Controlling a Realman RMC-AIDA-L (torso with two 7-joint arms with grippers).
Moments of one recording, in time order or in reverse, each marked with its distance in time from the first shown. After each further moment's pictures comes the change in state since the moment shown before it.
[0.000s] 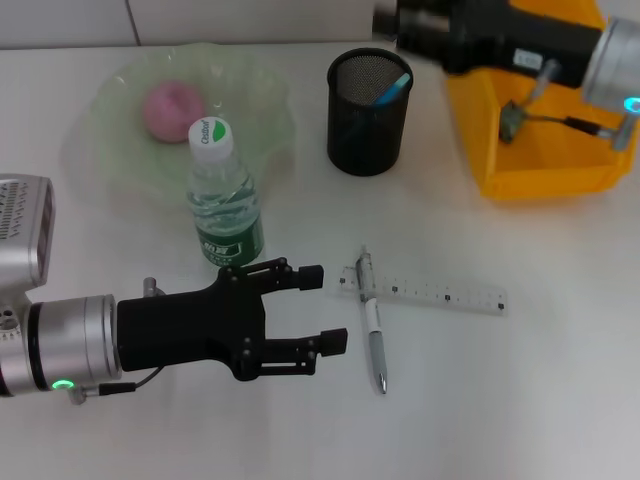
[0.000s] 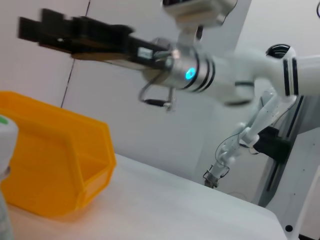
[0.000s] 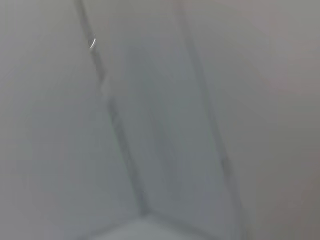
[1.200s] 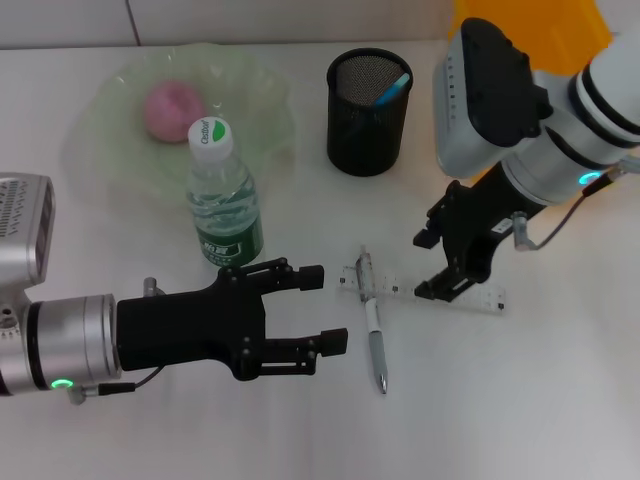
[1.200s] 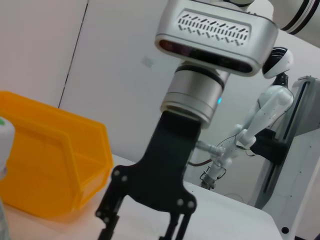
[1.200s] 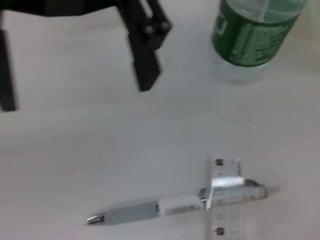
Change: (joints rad) left arm -0.003 0.002 0.000 -0.002 0.000 0.008 -0.011; right arm 0.179 0.040 -0.351 -0.380 -1.065 -0.273 0.487
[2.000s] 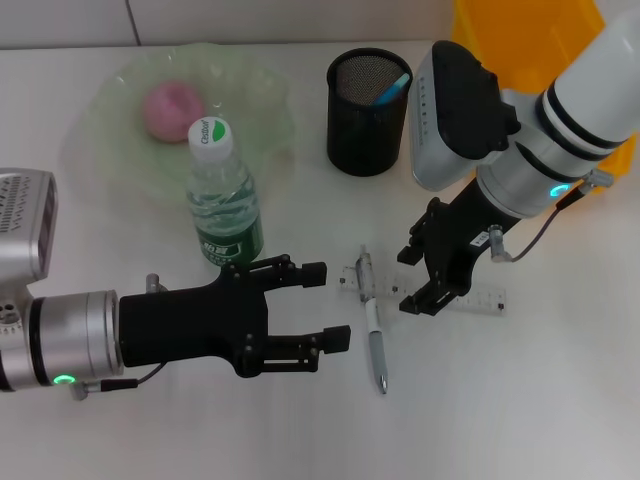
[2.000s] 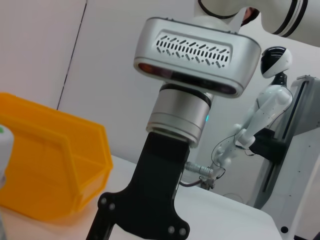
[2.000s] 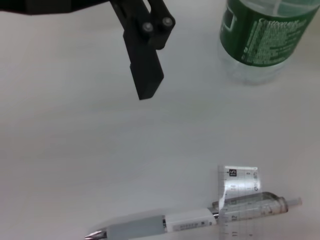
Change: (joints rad) left arm -0.009 0.000 0.000 0.000 0.000 -0.001 -0.002; right arm 0.082 0.002 -0.008 0.201 0.035 0.084 -0.040
